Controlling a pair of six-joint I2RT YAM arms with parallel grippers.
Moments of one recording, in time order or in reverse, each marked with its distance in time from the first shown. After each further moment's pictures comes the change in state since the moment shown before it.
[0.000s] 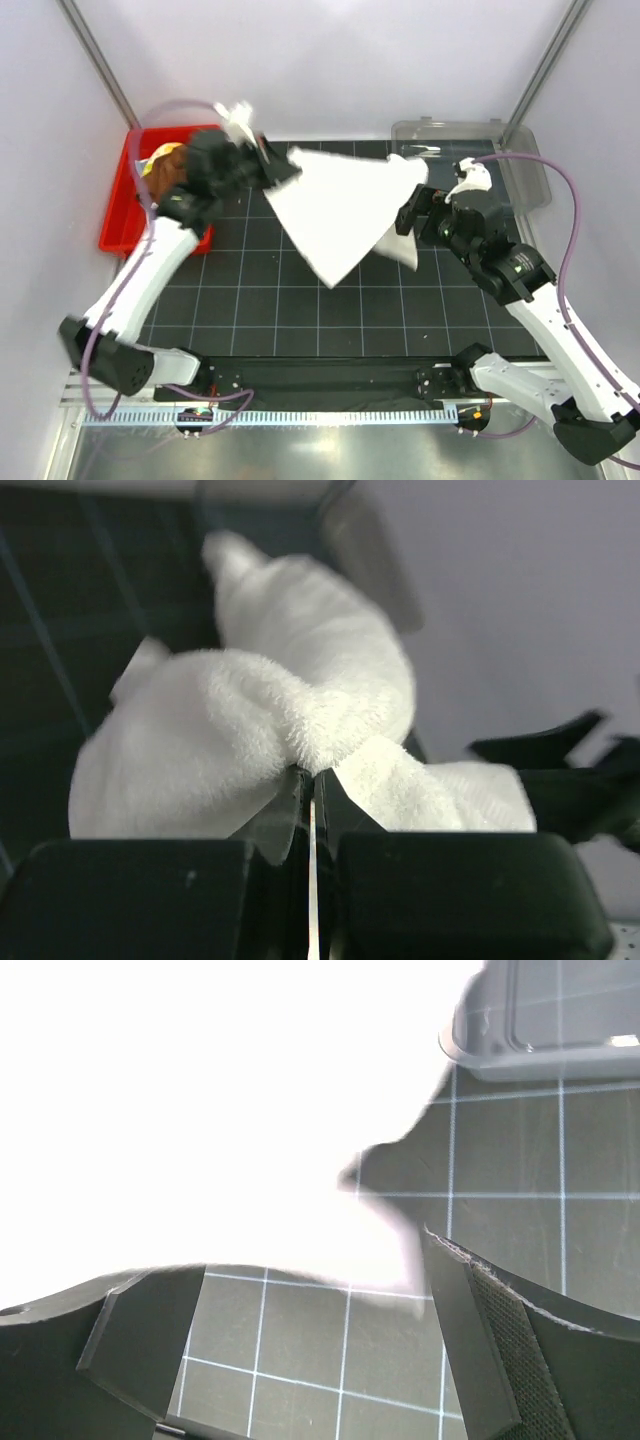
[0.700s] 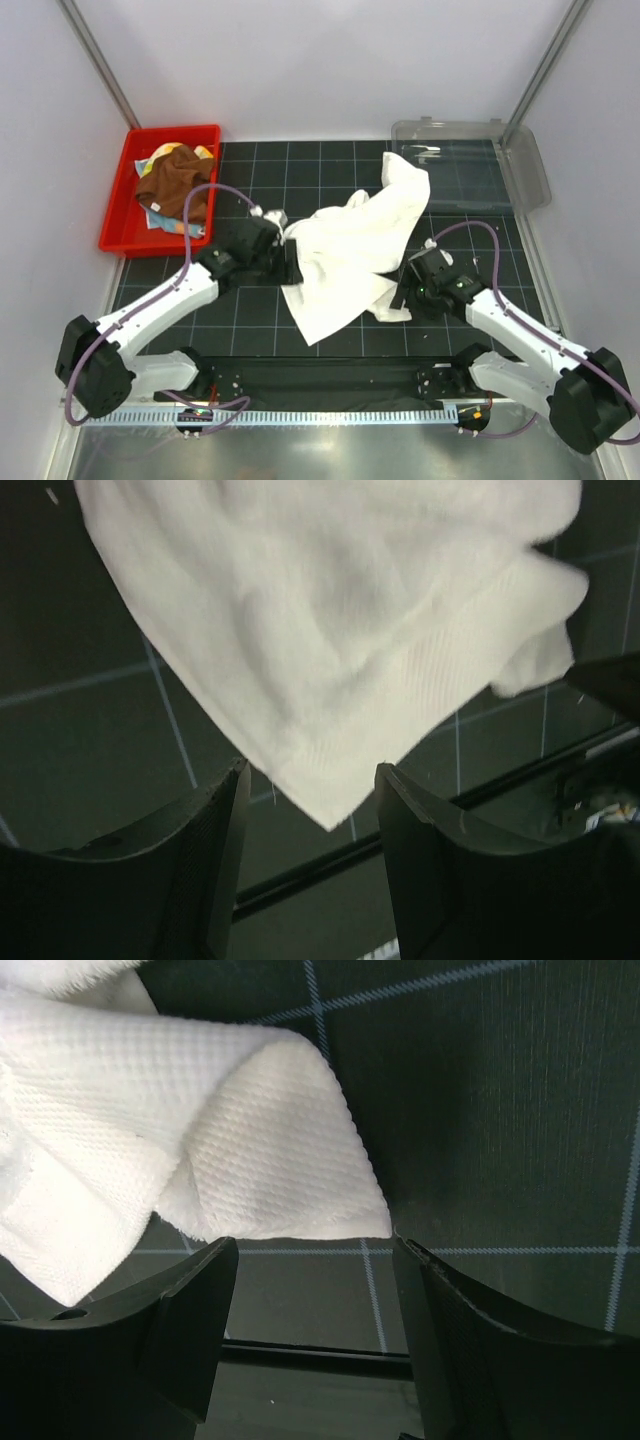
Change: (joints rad) left arm -0.241 -0.100 -0.600 -0.256 -0.338 0.004; right arm 0.000 0.080 -0.576 -0.024 -0.182 0.240
